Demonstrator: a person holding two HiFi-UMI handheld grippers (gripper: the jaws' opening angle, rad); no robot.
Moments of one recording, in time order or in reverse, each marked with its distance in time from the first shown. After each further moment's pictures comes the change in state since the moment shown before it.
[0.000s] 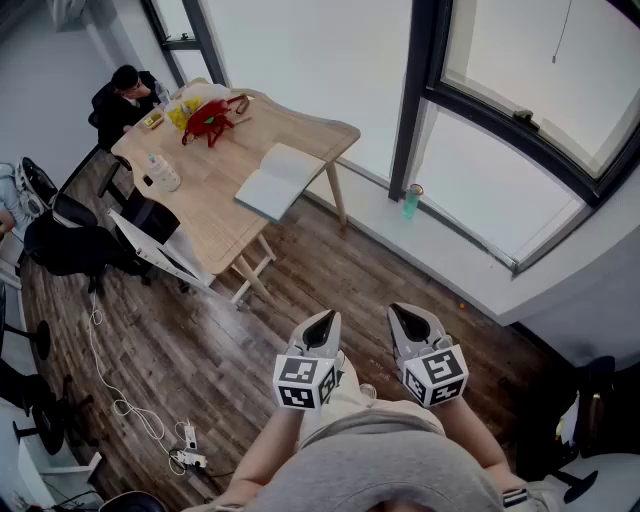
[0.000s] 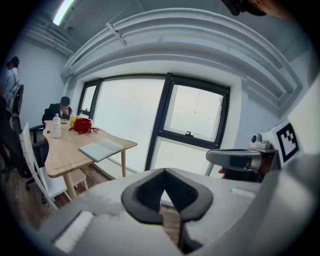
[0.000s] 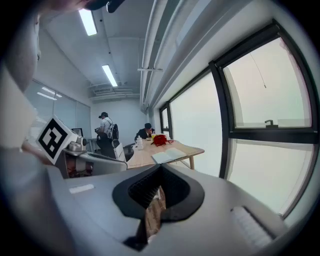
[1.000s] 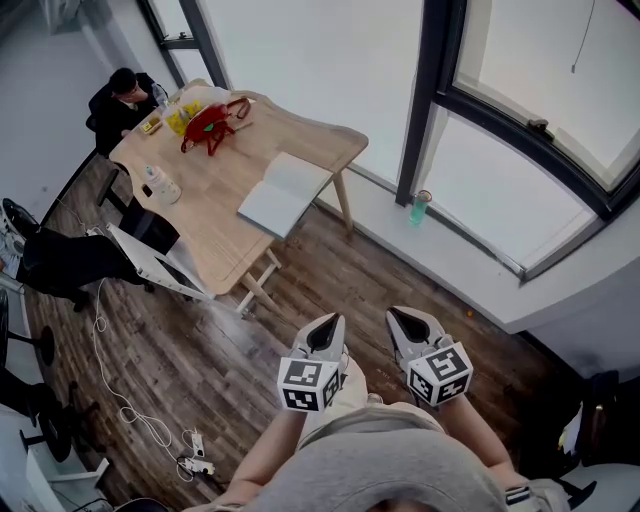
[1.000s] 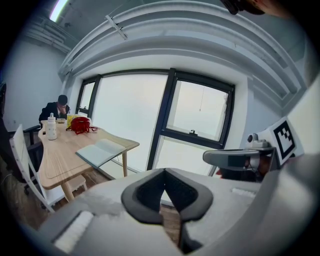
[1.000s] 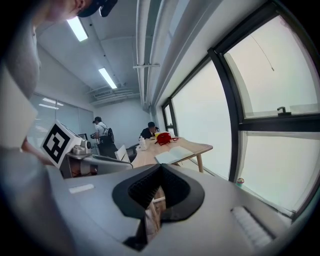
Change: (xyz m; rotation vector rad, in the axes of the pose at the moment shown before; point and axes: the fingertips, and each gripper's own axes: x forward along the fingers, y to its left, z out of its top) left arm 0.049 0.041 0.024 0.004 0.033 -0.003; right arm 0.069 -0.019 0.012 0.073 0.032 0.085
